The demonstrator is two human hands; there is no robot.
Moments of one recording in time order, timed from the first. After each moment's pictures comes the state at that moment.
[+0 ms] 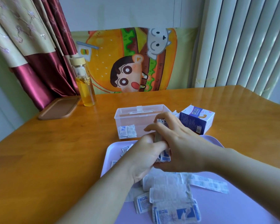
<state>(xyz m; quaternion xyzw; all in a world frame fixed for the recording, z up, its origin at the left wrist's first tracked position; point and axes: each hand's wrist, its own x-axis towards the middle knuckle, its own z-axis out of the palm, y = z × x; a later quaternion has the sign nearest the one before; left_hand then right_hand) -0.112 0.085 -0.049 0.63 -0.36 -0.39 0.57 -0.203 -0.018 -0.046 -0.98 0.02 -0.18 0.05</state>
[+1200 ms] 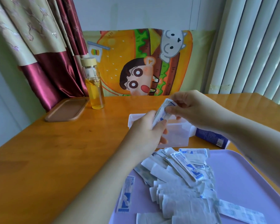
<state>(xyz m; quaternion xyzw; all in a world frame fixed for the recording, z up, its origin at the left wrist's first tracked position) -0.037 0.076 -0.029 0.71 -0.45 -0.17 0.52 -0.124 -0.054 0.015 -0.92 0.12 -0.22 0.29</state>
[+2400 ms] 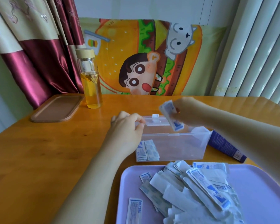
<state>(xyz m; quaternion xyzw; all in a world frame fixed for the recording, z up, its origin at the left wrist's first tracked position) 0.064 0.060 -0.062 0.85 -0.41 0.01 0.32 -0.029 -0.101 -0.010 -0.96 0.27 -0.03 0.03</state>
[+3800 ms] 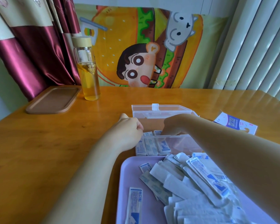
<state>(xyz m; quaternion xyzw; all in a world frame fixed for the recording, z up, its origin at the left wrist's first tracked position) 0.069 0.058 -0.072 0.87 -0.41 -0.14 0.24 -0.001 -0.089 -0.061 -0.91 0.32 0.22 0.12</state>
